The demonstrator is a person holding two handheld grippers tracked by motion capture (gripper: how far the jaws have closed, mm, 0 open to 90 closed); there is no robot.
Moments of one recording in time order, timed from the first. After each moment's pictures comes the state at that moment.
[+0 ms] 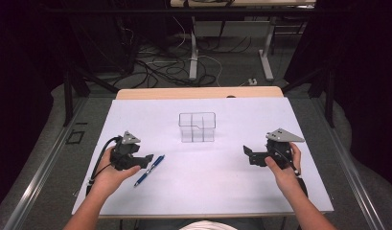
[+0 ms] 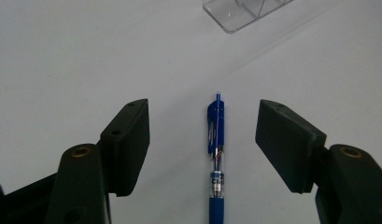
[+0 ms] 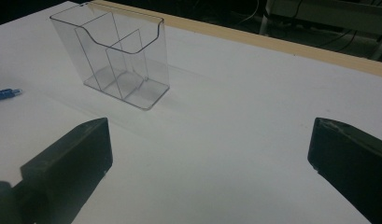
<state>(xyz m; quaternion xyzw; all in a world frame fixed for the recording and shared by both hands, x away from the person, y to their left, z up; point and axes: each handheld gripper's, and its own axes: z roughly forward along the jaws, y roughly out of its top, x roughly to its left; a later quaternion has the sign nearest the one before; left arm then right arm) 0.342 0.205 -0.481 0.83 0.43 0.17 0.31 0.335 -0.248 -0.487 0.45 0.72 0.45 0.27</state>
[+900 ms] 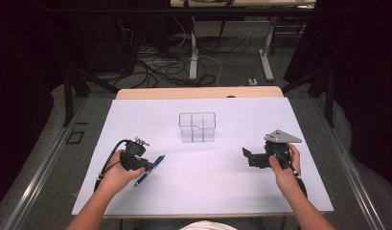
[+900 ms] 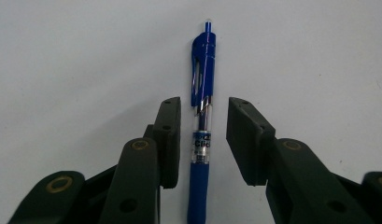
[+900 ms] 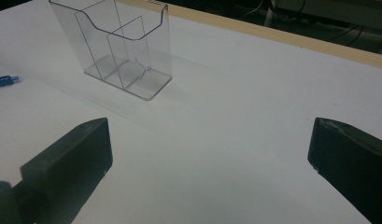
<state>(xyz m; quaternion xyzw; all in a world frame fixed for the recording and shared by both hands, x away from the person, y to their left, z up) 0.360 0.193 -0.509 0.87 0.45 0.06 0.20 0.336 -0.246 -0.493 0.44 0.74 0.44 0.26</state>
